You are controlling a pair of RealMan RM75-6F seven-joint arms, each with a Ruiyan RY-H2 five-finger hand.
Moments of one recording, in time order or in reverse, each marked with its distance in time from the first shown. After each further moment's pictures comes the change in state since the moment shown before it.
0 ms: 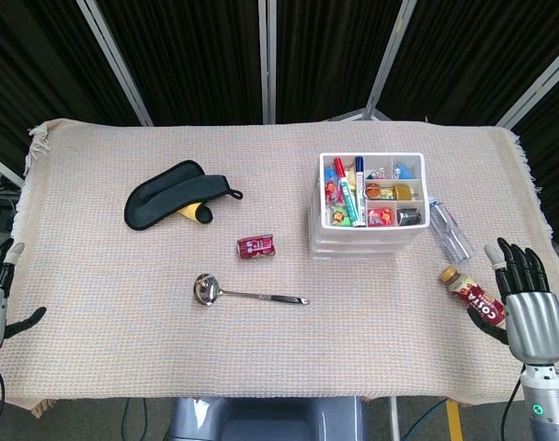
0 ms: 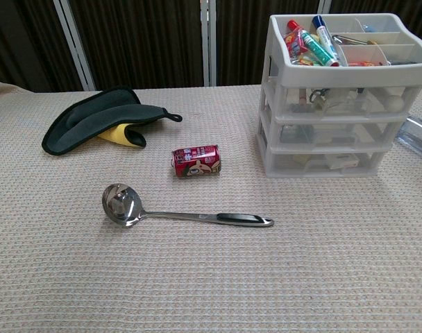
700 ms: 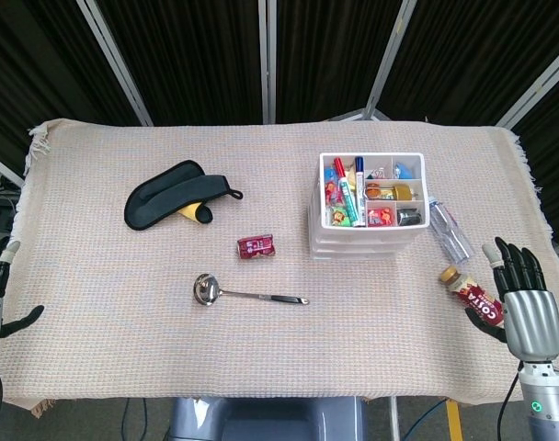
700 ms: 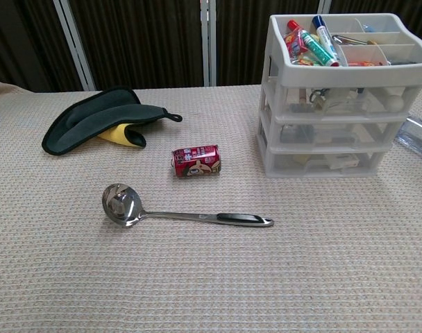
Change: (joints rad) left arm 0.001 0.008 -0.005 0.001 0.000 0.004 -0.028; right arm 0.004 0.006 0.000 -0.015 0.017 -0.027 0.019
